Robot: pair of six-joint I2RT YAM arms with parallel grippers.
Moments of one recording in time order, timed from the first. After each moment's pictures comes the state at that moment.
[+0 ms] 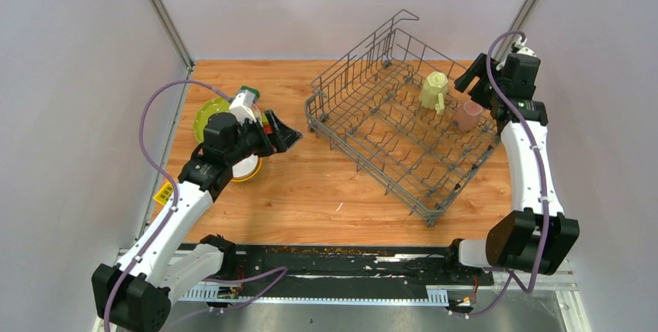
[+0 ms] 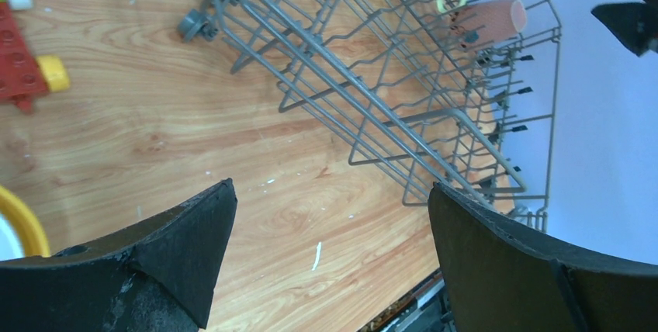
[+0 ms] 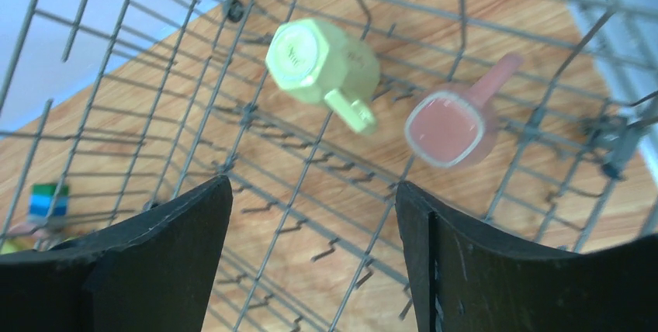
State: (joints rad) left arm -0.33 0.94 0.78 -0.20 0.34 -0.63; right arm -0.16 1.38 1.40 -0.51 -0.06 0.40
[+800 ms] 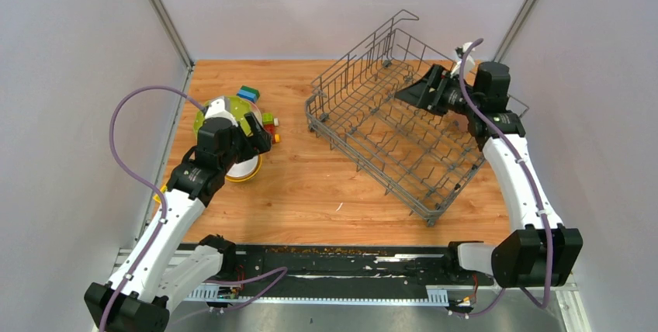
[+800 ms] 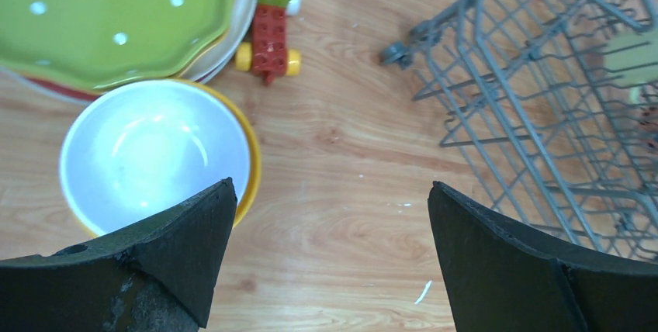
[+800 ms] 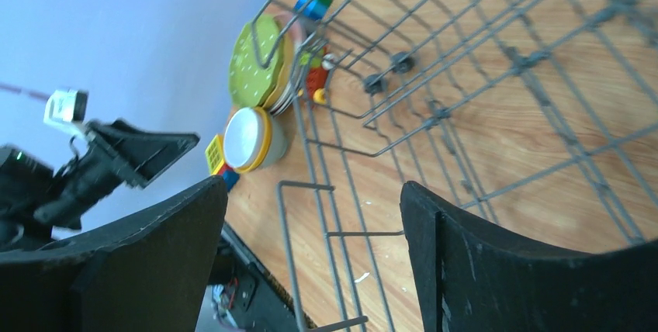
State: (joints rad) left arm -0.33 0.86 0.85 -0.49 -0.13 -0.58; right arm 0.00 1.26 1.21 -0.31 -0.72 0.56
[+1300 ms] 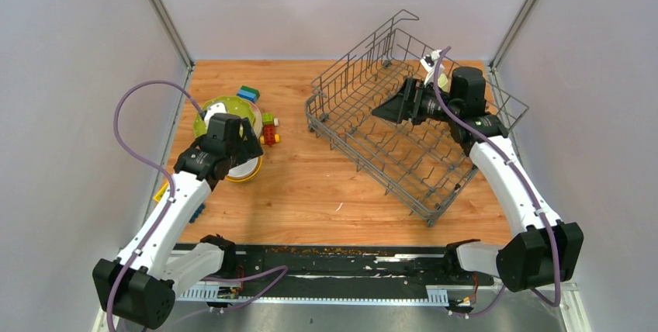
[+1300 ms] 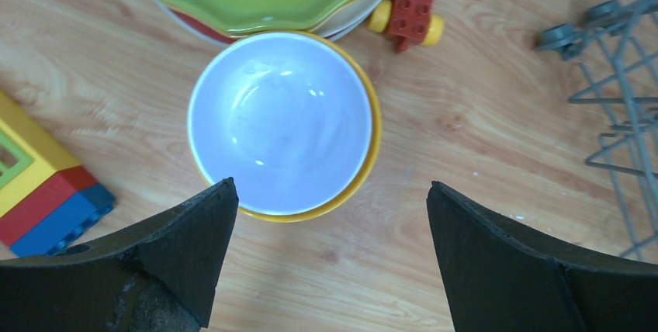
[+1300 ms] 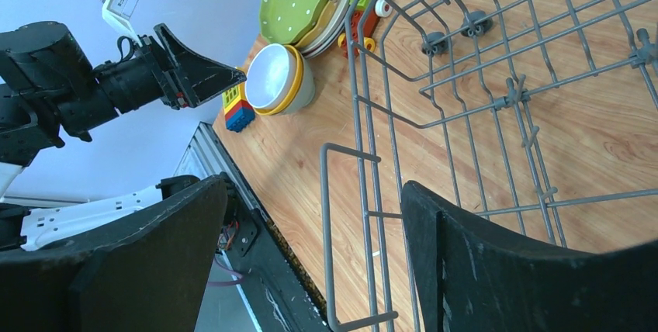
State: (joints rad) left arm -0.29 0.98 0.90 -0.70 -0.32 -0.59; right arm 0.20 1.26 1.17 -0.29 -0.78 0.48
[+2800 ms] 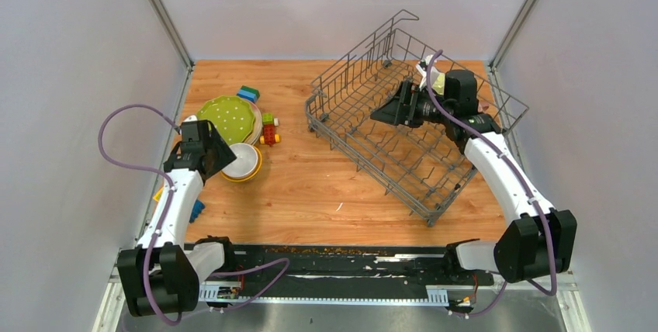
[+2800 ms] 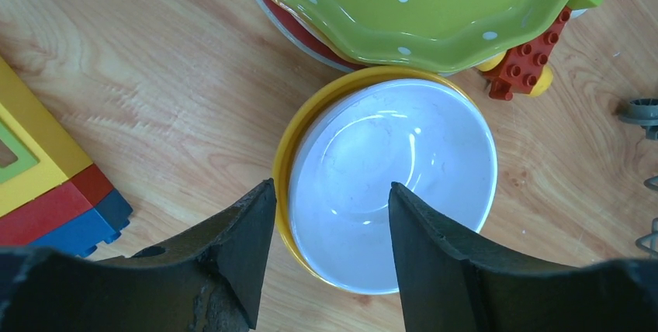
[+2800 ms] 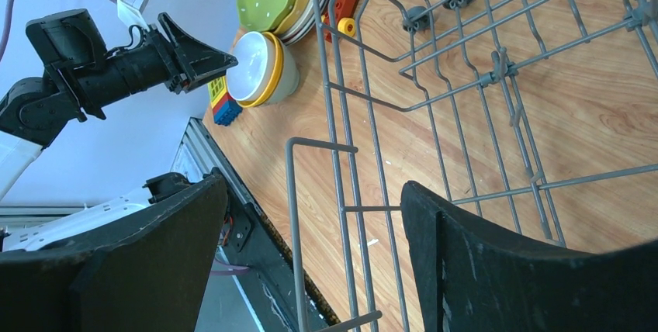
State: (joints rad) left arm 0.10 1.06 0.76 -0.58 -0.09 -0.53; right arm 0.20 1.30 1.14 -0.29 -0.76 0.48
